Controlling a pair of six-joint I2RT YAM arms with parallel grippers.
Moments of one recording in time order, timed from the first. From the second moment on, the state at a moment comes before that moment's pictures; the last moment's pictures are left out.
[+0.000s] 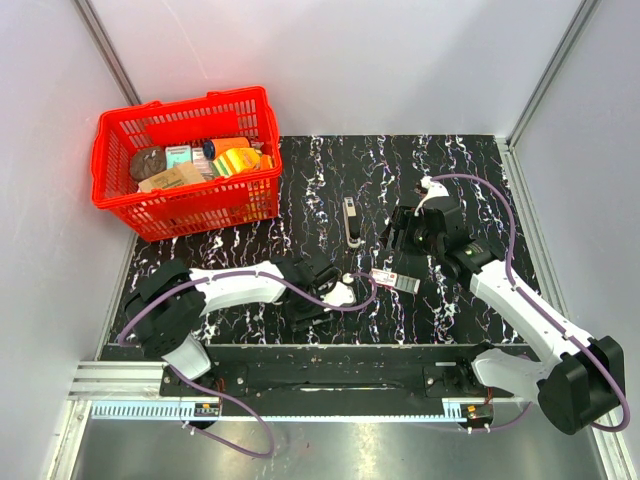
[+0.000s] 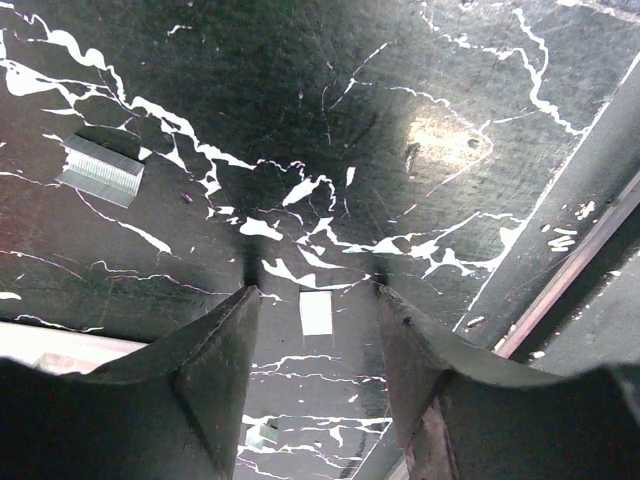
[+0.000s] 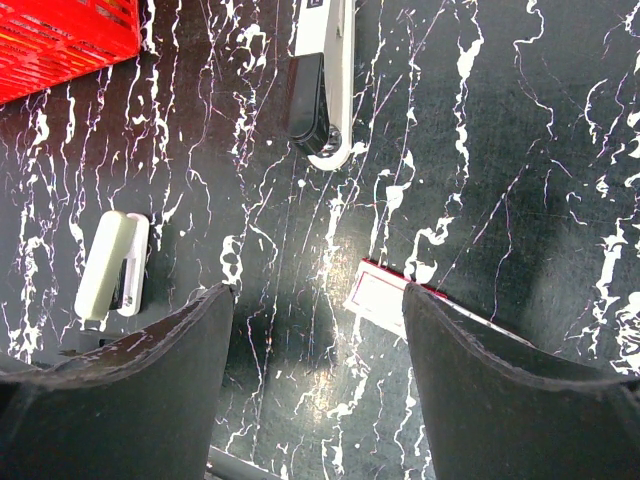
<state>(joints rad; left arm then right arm) -0.97 1.60 0.90 -0.66 0.10 0.33 0.46 1.11 0.86 -0.35 -0.02 0.50</state>
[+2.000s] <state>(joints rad) -0.74 1.48 1.36 -0.77 0.28 0.30 0.46 1.11 1.00 -0.42 0.01 0.48</state>
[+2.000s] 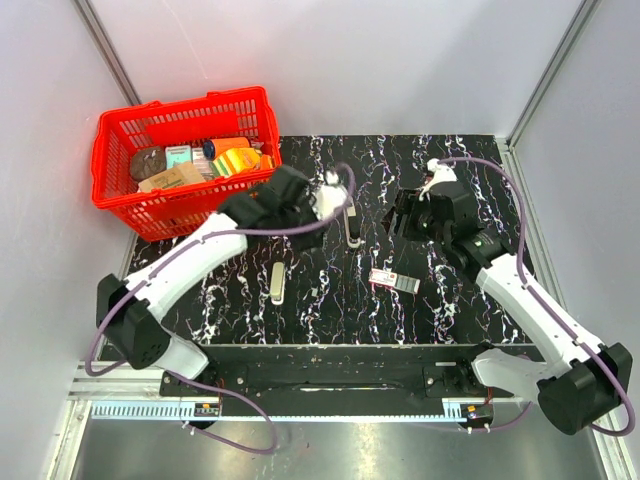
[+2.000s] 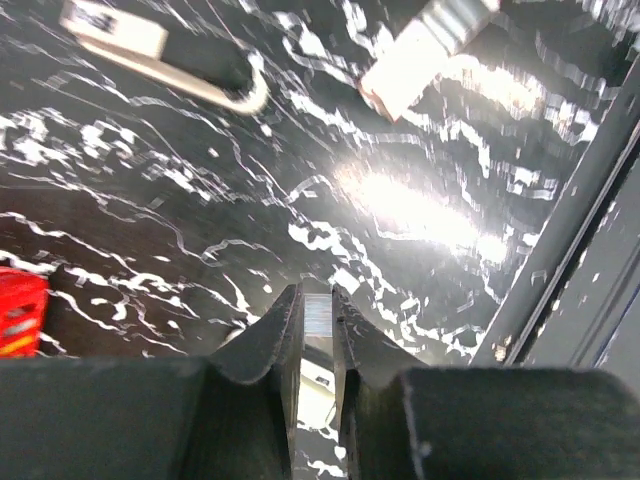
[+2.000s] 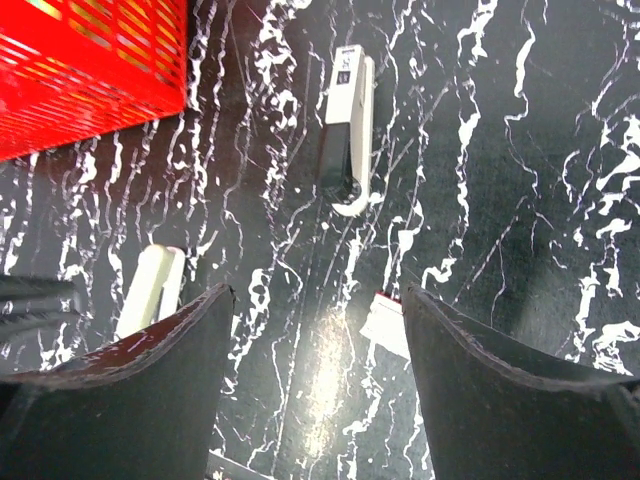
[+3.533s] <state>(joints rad) -0.40 1.38 1.10 0.61 1.11 -1.16 0.52 1.14 1.05 0.15 -0.67 0.81</state>
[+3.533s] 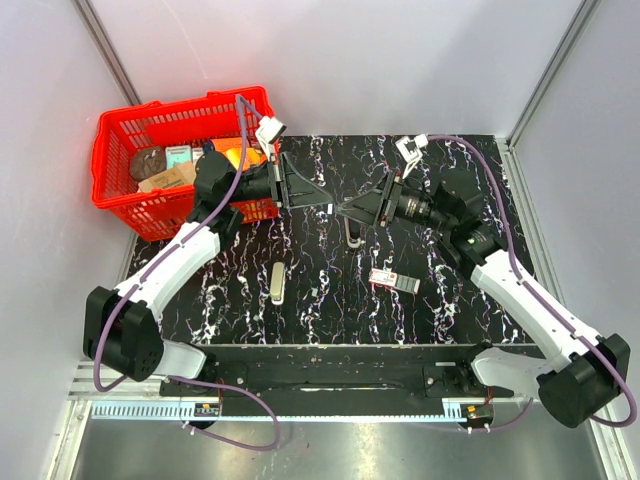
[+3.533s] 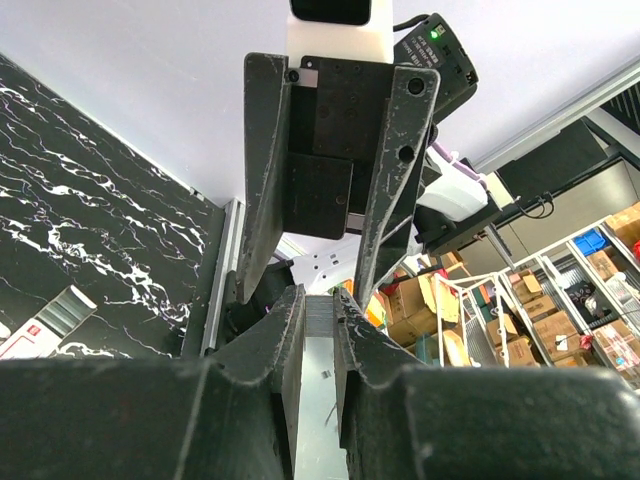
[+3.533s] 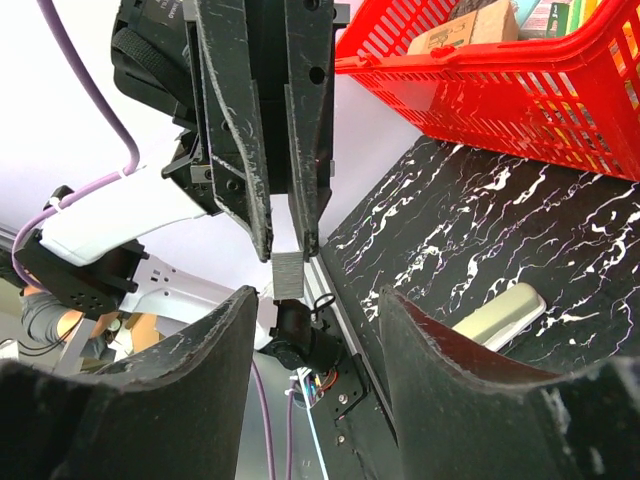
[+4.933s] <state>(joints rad) -0.40 1.38 1.10 0.55 1.09 -1.10 0.56 1.18 1.05 0.24 -0.66 0.83</state>
